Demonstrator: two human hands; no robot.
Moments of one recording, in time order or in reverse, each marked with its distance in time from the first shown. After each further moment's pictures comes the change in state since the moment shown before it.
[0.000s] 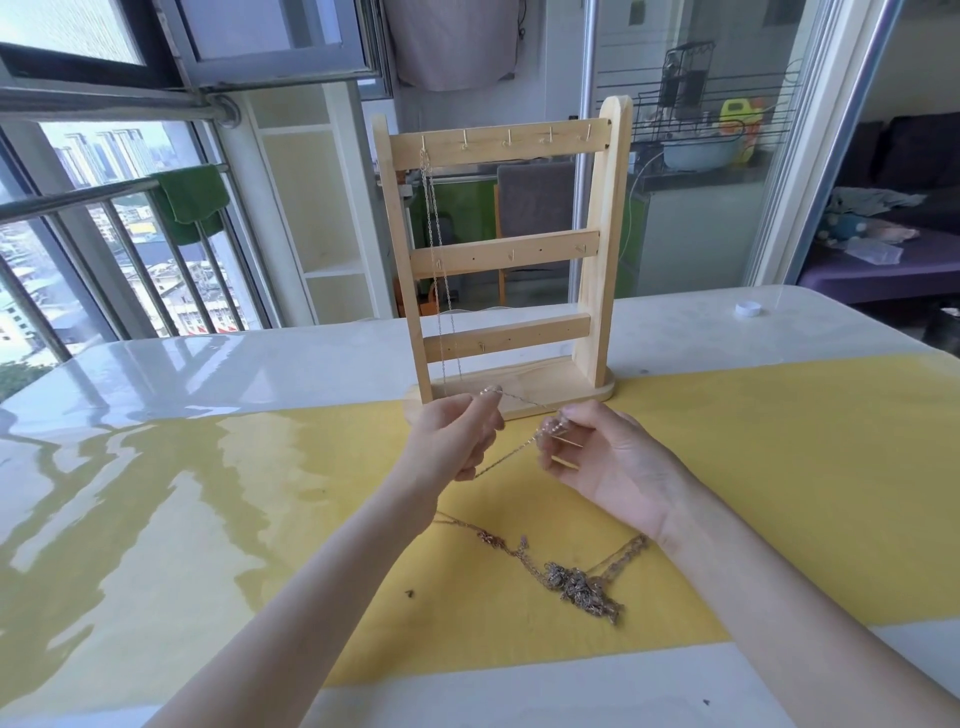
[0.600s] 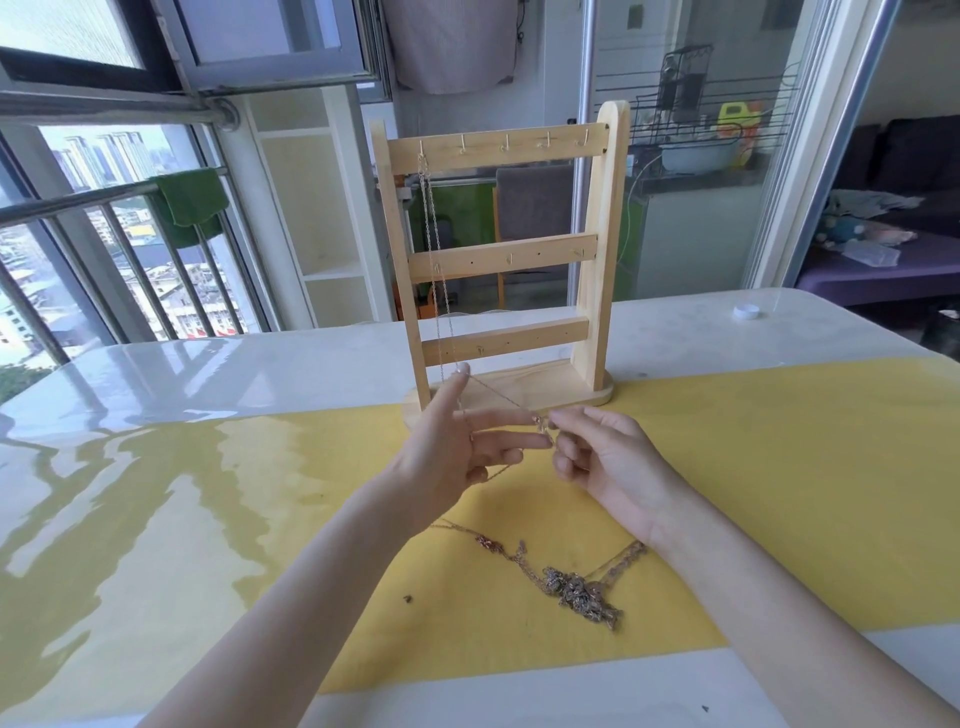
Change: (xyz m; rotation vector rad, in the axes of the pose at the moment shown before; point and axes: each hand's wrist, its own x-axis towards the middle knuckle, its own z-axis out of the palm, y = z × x) left_hand 0.005 0.004 -0.005 -0.294 -0.266 -0.289; right_hand 0.005 0.004 -0.004 -0.261 0.118 -0.096
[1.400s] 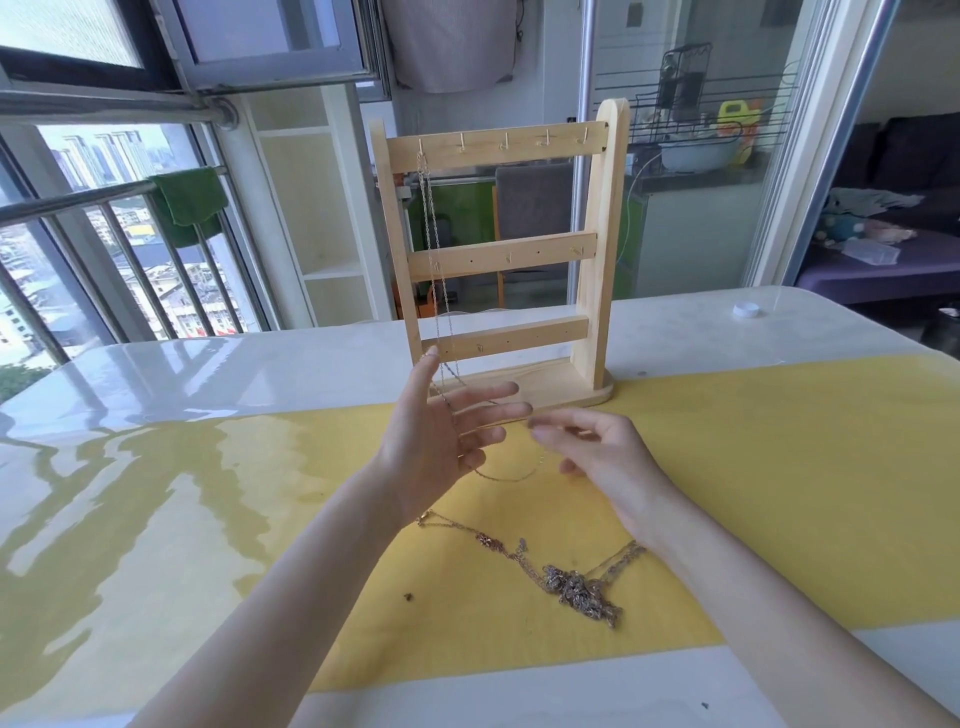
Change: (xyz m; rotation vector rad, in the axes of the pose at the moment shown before) left_hand -0.005 0.006 -0.007 -0.191 -0.005 0.085; right_hand 0.000 0.008 0.000 -0.431 0.081 -0.151
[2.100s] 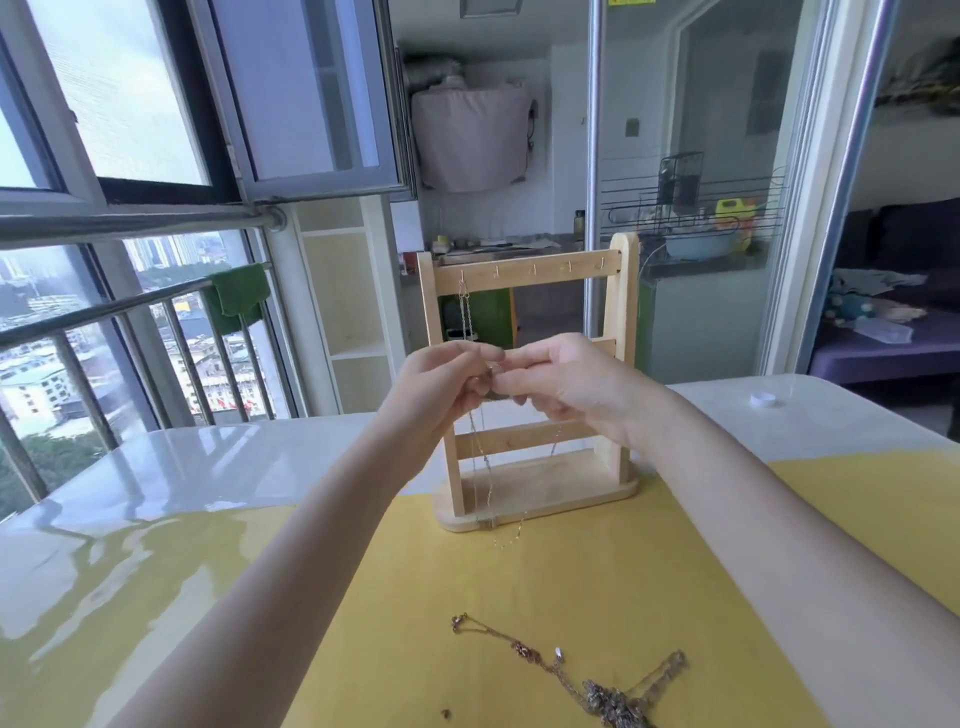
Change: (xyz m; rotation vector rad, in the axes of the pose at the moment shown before) left_hand -0.005 0.103 0.015 0.387 0.218 0.418; right_hand 0.038 -0.148 0.021 -0.235 -0.314 -0.148
